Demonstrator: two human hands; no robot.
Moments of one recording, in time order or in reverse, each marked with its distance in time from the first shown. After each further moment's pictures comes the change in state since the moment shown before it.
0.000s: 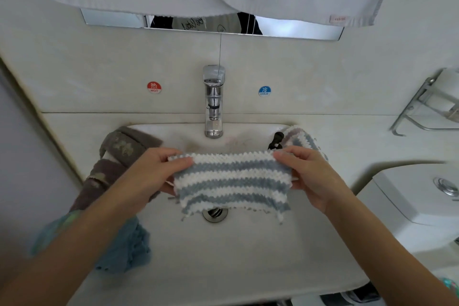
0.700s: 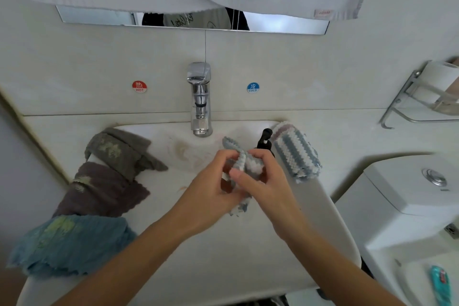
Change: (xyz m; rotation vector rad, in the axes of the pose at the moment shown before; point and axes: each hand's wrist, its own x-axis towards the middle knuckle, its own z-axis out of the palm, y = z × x) left_hand -0.013 0.000 0.092 0.143 -0.165 0.385; right_hand -0.022 0.034 0.044 0.002 0.004 -0.270
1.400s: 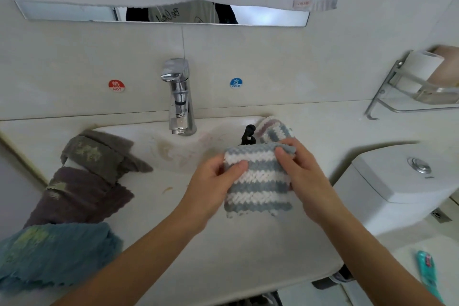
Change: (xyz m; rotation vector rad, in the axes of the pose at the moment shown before) left_hand 0.024 0.005 0.037 -0.427 0.119 -0.214; right_hand 0.008 -0.004 -0.076 -0.092 0.122 0.036
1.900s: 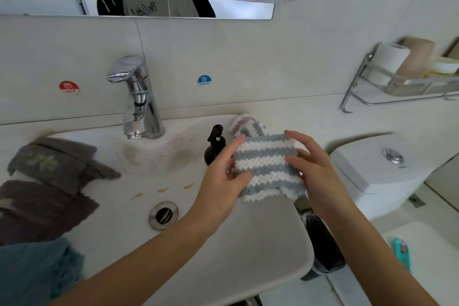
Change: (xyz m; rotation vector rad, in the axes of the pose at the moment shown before) left_hand 0.025 -0.019 0.063 0.028 -0.065 0.045; right_hand 0.011 0.025 -0.073 0.196 0.098 0.065
